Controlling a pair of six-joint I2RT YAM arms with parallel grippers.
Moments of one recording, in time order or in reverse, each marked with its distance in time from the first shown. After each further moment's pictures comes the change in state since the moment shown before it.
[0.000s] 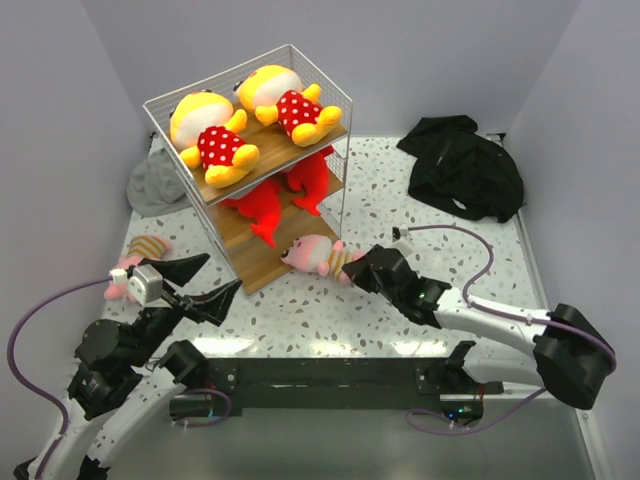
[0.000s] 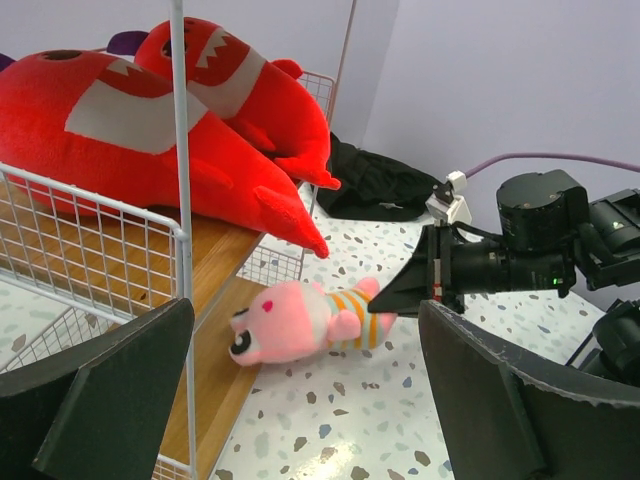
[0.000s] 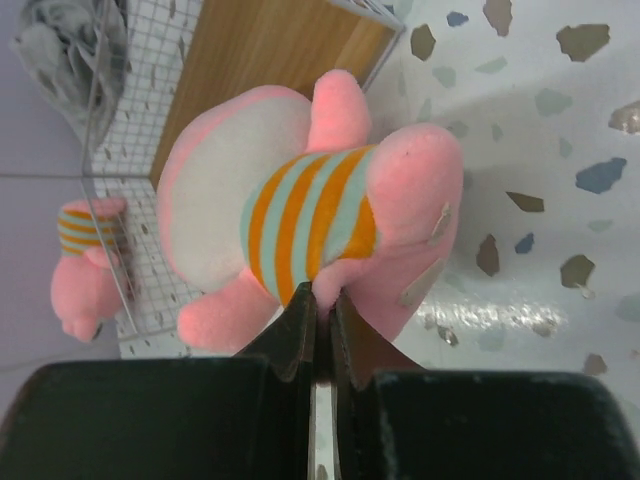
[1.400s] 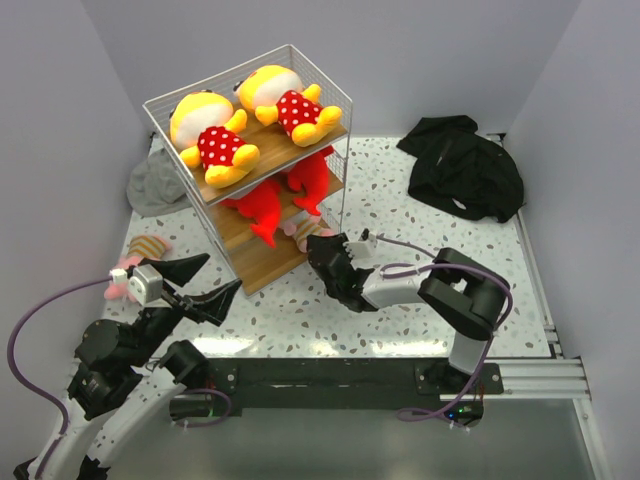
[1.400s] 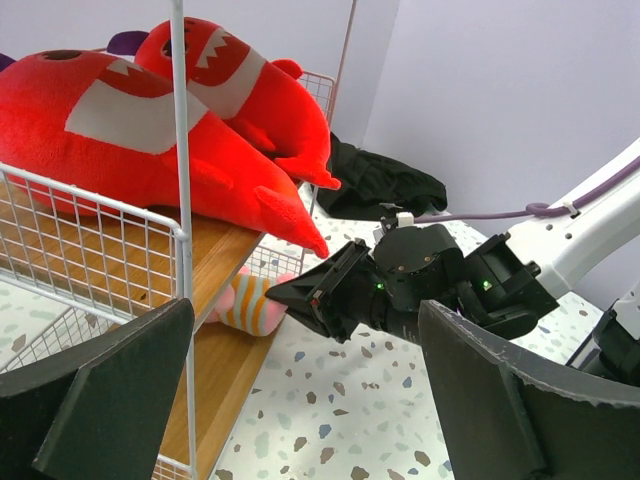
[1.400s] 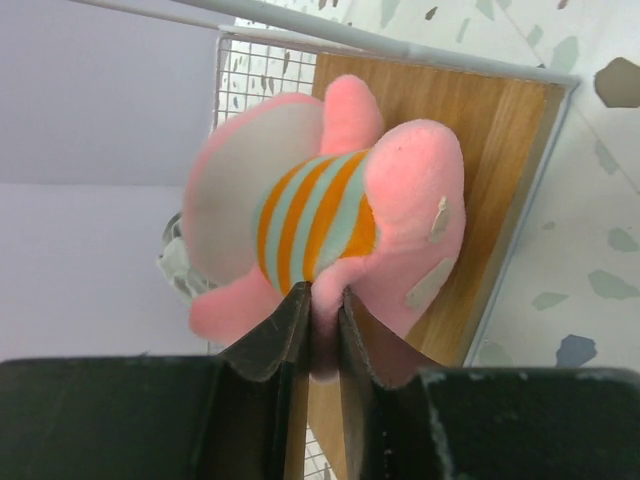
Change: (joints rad) left arm 0.000 0.000 0.000 0.000 0.000 0.000; right arm 0.135 0.645 0.297 0.439 0.475 0.404
